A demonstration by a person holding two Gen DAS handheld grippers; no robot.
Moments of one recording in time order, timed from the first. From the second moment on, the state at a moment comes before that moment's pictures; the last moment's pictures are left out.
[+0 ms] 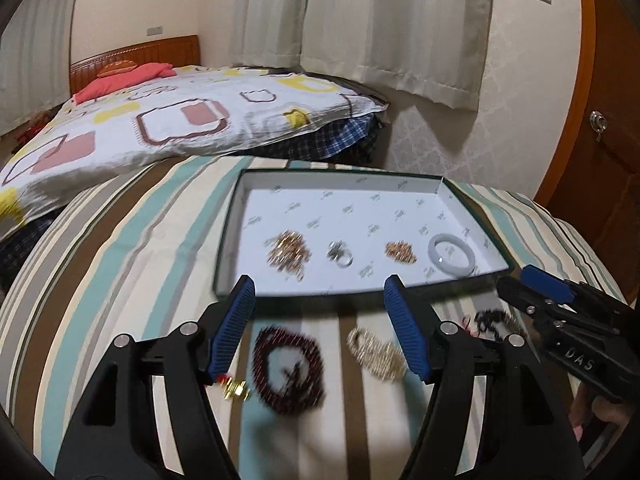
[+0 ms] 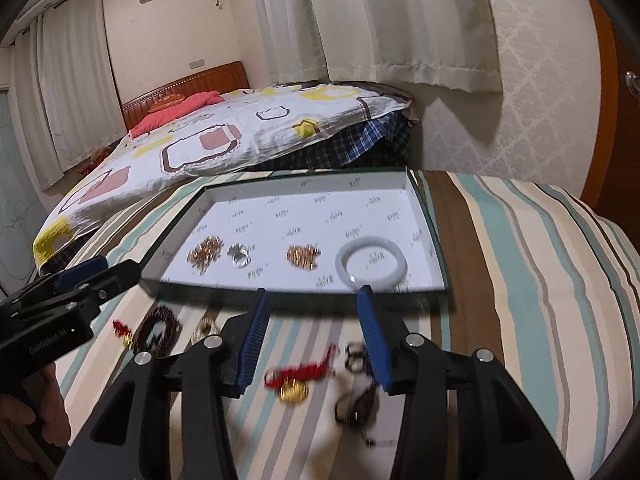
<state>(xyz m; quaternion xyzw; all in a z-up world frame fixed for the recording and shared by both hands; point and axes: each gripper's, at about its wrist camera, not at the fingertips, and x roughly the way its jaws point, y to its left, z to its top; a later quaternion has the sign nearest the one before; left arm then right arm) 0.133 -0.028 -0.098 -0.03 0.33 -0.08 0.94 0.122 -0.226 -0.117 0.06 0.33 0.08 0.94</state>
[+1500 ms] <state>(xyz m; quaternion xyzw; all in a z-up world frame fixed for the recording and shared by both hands) 0.120 0.043 -0.164 -0.05 0.44 0.01 0.90 0.078 -0.227 -0.152 0.06 0.37 0.08 0.92</state>
